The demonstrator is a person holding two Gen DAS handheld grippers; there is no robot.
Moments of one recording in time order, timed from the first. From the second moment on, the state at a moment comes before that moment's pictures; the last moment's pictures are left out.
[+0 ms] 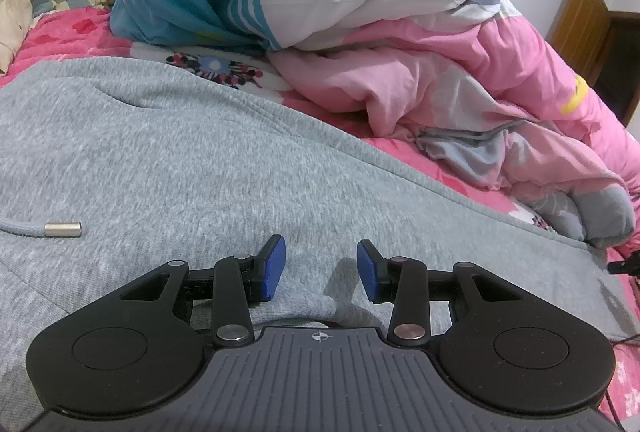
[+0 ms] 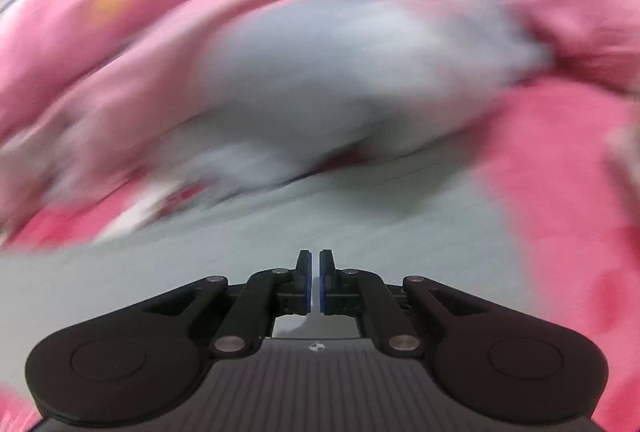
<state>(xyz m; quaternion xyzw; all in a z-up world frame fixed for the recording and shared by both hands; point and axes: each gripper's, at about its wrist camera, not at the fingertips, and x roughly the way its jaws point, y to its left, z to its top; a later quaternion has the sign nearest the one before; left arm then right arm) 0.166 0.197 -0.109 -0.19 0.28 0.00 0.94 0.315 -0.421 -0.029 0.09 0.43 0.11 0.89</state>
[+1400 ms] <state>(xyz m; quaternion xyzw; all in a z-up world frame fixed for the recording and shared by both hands) 0.165 0.200 -0.108 -0.20 0.28 0.00 0.94 0.218 -0.386 0.002 -0.08 0.55 0.14 0.82</state>
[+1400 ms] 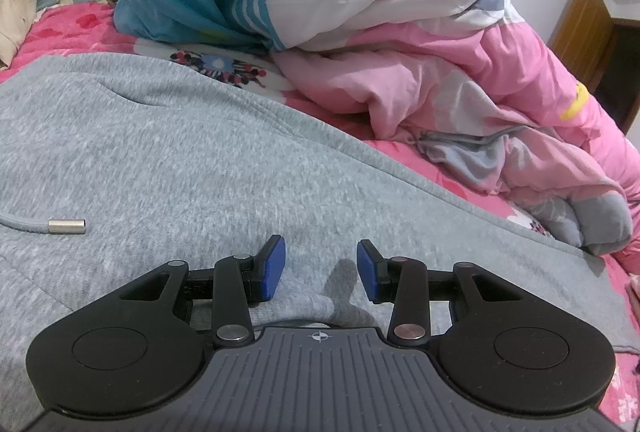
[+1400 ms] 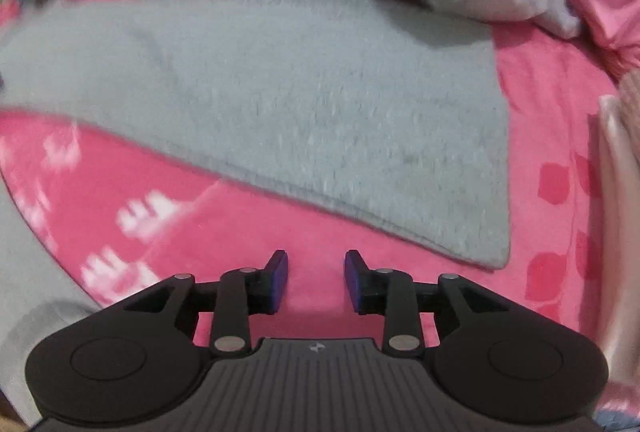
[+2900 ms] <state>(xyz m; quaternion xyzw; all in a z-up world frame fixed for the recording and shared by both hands) 0.167 0.200 -0.109 -0.20 0.27 0.00 0.94 0.356 -0.428 -0.091 0.43 0.38 0.01 0.82</state>
